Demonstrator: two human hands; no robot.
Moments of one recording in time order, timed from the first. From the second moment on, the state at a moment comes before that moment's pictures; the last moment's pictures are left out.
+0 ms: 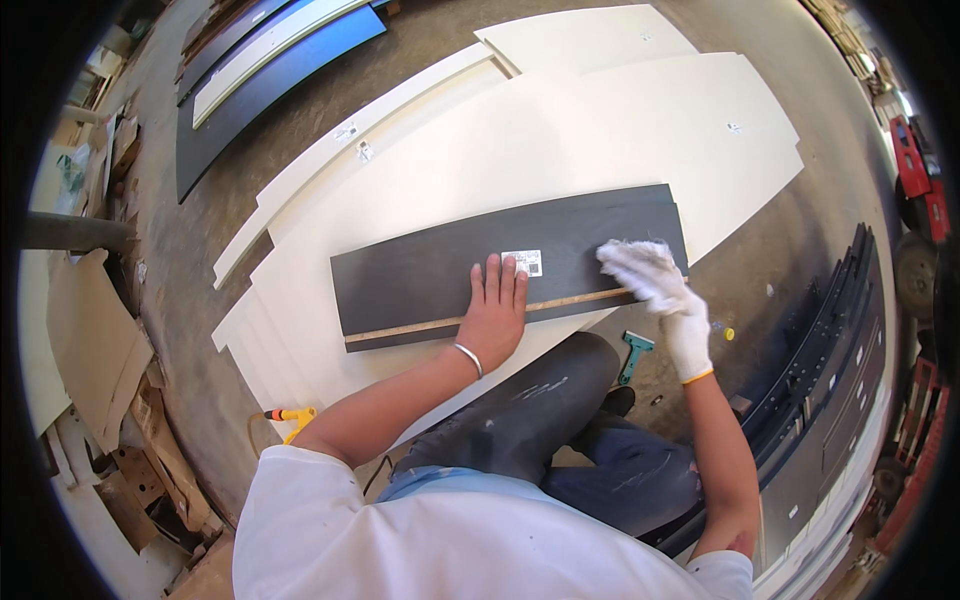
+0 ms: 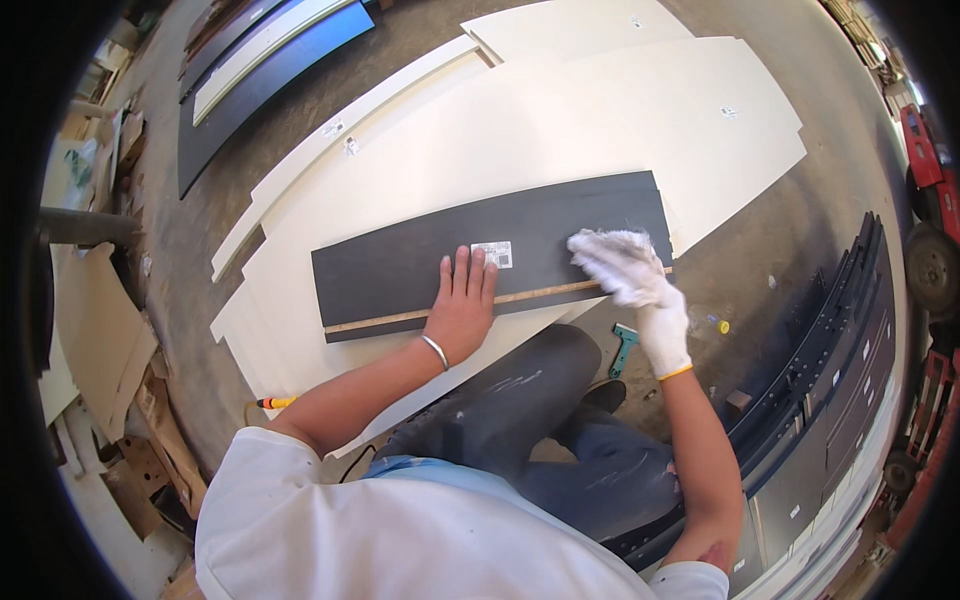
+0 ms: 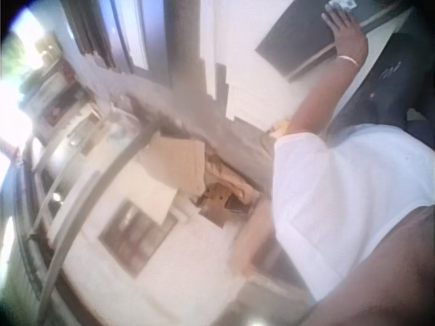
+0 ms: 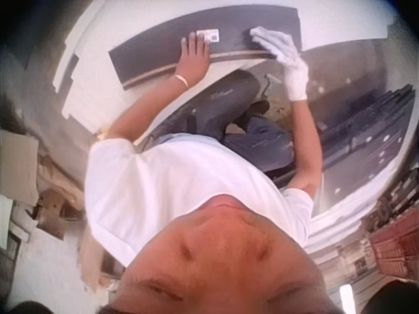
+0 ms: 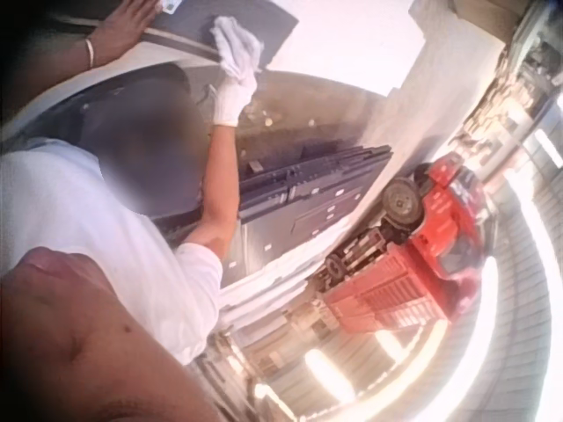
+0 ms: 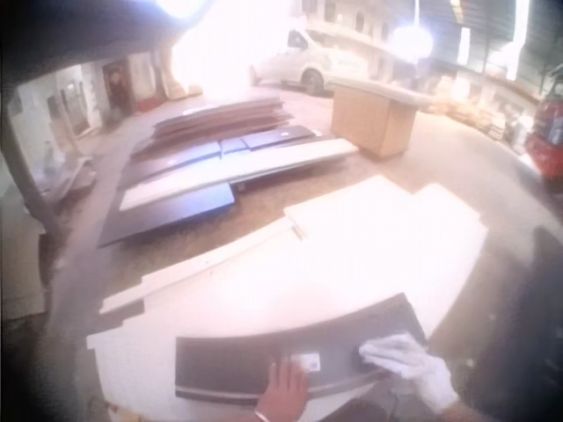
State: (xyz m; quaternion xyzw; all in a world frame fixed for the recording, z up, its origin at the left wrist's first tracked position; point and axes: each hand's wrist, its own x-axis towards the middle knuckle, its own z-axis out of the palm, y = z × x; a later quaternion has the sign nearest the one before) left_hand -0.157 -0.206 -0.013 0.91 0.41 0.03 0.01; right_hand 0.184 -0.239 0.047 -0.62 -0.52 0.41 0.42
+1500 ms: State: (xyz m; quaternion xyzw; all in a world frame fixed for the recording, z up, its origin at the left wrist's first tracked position) left_hand -0.177 -0.105 -0.011 0.86 0.48 0.12 0.10; right_hand 0.142 -0.161 0.024 -0.73 -0.57 0.12 0.36
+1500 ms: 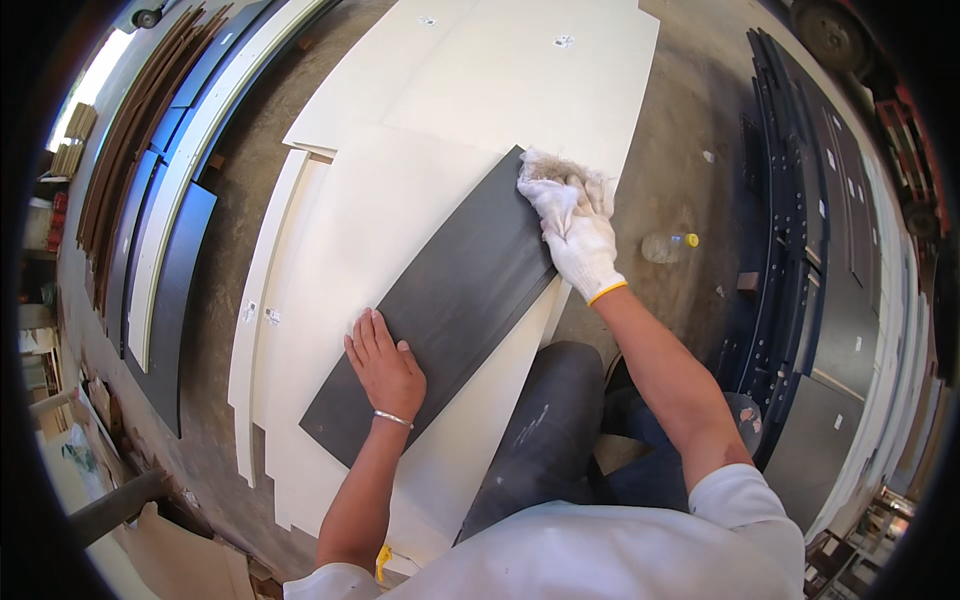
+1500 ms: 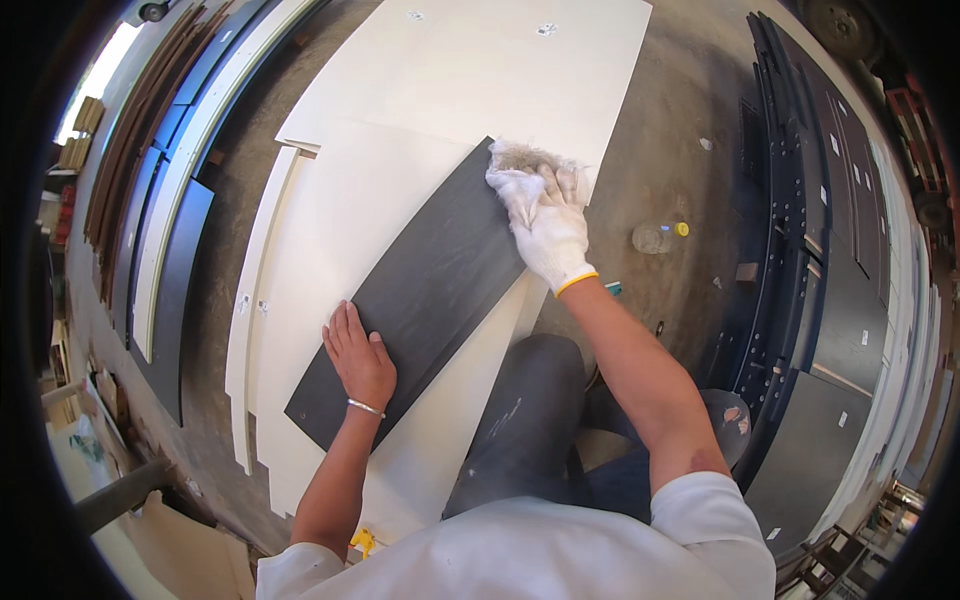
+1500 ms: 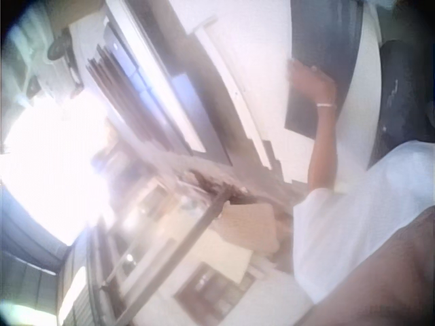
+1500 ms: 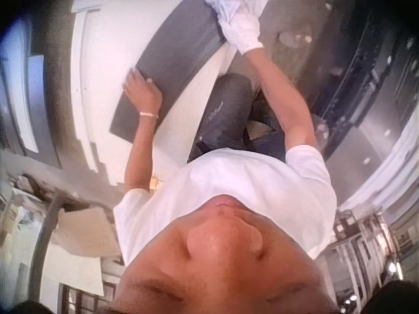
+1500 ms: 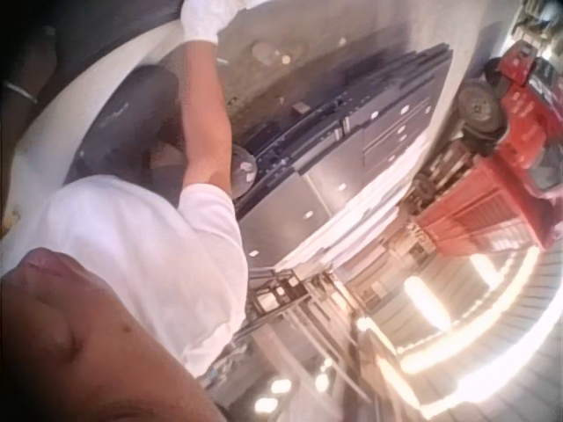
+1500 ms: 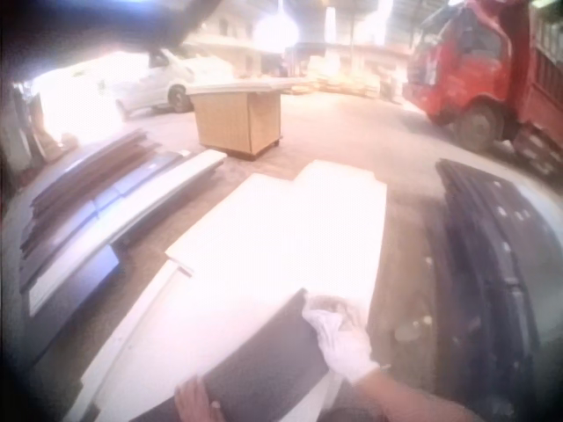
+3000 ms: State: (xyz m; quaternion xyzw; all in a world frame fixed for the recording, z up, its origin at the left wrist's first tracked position) left_hand -0.168 -0.109 -0.003 0.86 0.49 0.09 0.08; right_hand 0.259 -0.050 -0.031 -0.82 -0.50 0.08 0.28
